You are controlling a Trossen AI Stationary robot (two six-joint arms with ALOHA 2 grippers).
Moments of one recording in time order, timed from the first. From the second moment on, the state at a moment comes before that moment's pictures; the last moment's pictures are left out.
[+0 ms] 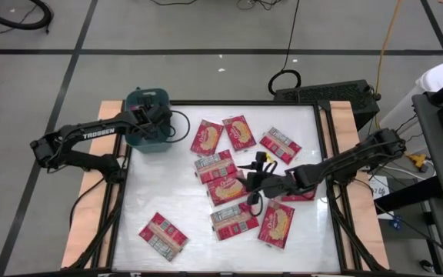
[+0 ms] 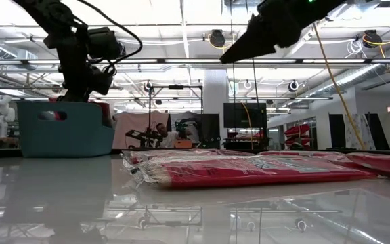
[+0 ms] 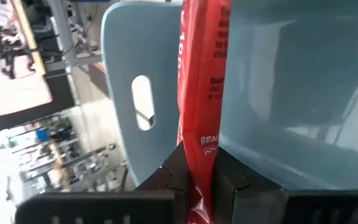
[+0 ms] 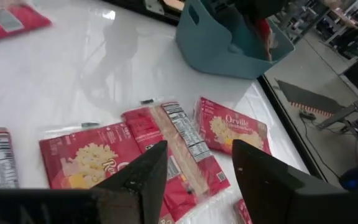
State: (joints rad) left arm 0.61 1.22 0.74 -0.62 -0.79 0.71; right arm 0.32 1.45 0.83 0.05 0.65 -0.06
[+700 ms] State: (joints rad) left arm 0.69 1.22 0.74 -0.62 -0.72 0.70; right arm 0.34 1.41 0.79 0.11 0.65 -0.06
